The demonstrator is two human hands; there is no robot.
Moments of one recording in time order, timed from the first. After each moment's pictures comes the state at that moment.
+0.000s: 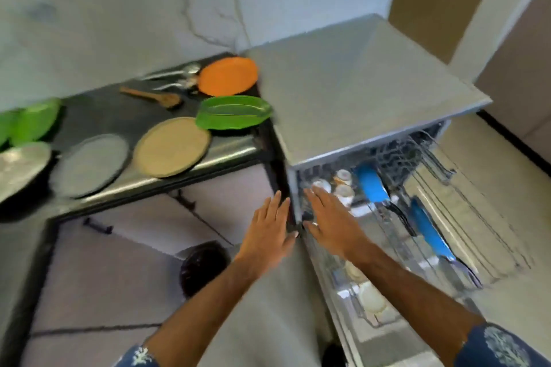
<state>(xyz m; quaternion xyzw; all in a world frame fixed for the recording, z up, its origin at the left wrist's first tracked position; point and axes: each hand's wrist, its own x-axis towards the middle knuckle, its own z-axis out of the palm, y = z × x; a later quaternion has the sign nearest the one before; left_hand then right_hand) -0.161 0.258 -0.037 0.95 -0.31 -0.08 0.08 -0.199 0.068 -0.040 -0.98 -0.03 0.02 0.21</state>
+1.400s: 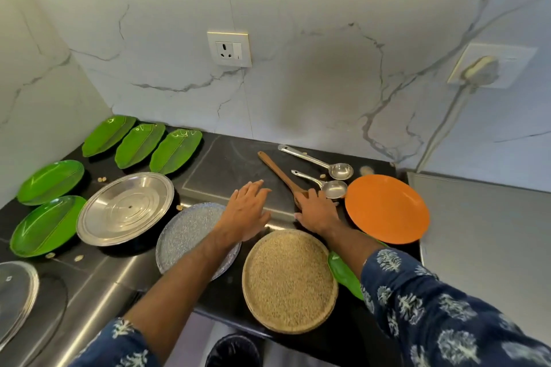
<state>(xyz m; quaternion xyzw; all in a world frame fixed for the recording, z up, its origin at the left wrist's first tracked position) 0.253 0.518 0.086 0.99 -0.07 -0.04 0.08 0.330 0.321 0.038 -0.97 -0.20 0.11 0.04</state>
